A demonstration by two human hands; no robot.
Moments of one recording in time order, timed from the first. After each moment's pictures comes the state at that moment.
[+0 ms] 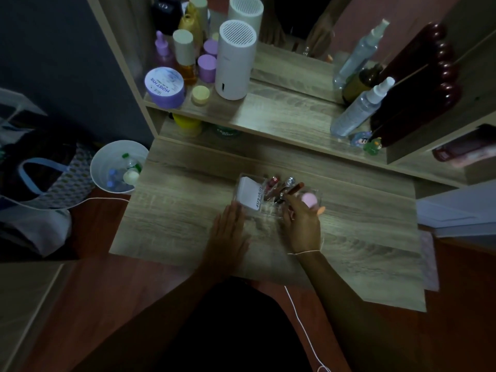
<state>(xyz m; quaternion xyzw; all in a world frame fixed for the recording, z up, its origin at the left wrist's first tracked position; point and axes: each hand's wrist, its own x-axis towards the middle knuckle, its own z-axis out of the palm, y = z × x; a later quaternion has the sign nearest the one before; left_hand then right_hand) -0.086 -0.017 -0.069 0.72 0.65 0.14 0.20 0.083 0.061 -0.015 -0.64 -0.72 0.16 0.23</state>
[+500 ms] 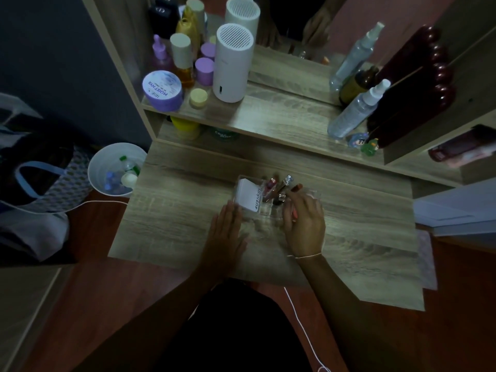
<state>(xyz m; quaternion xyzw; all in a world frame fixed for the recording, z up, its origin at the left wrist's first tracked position) -0.091 -0.014 -0.070 0.71 0.65 0.16 0.21 0.082 0.061 0.000 -0.59 -0.75 0.04 0.28</state>
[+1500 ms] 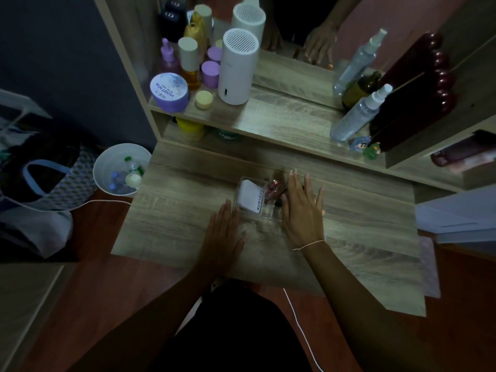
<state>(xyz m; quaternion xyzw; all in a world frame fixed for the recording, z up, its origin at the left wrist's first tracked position) -0.096 -0.011 -0.064 0.71 0.66 0.15 0.19 0.084 0.085 0.007 -0.60 -0.79 0.09 0.05</state>
